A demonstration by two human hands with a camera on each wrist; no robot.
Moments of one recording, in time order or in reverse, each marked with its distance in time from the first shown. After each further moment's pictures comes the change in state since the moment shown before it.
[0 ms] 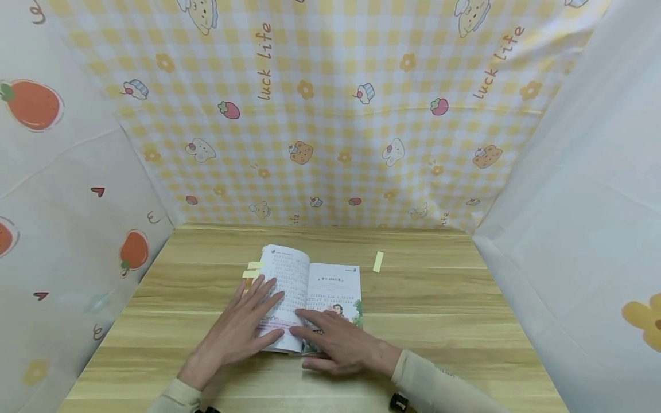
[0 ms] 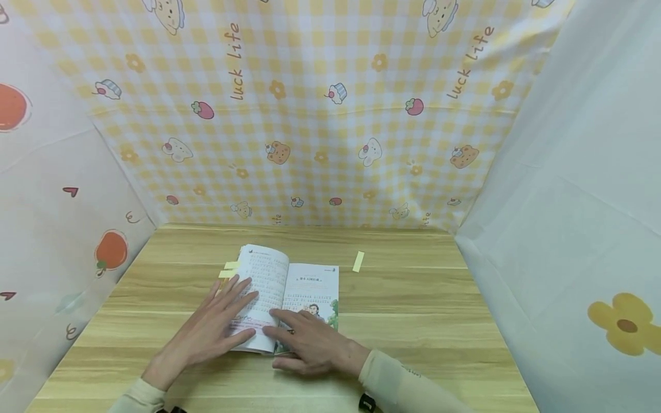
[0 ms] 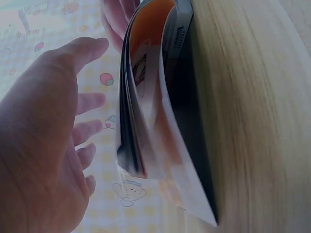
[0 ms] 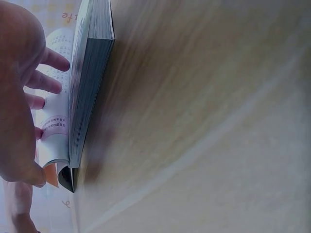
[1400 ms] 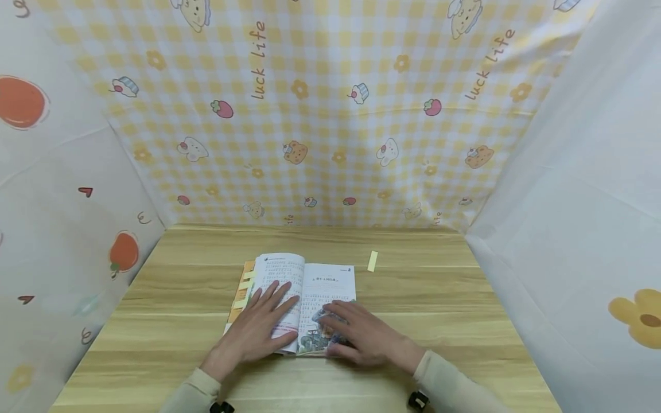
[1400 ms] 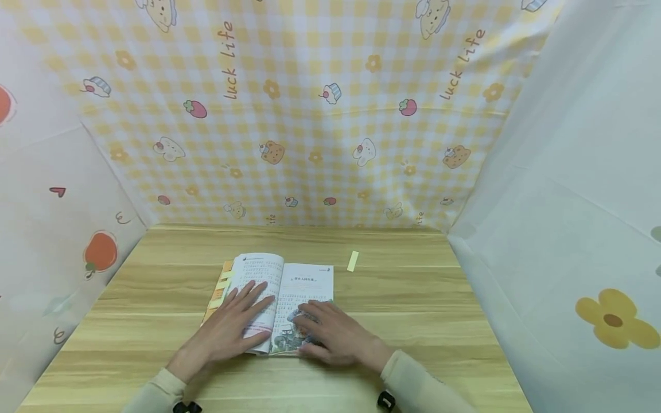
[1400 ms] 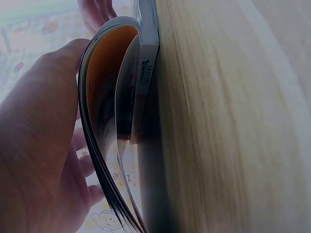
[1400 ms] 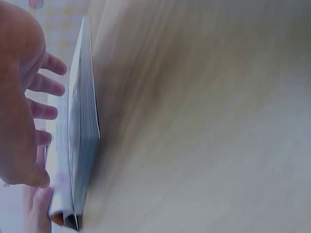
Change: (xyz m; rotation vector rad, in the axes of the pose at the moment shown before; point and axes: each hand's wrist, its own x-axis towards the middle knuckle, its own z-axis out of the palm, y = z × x) left_hand 0.022 0.014 0.035 -0.029 -0.135 0.005; right_hand -0.047 0.035 -0.008 -0.006 -0.001 0.103
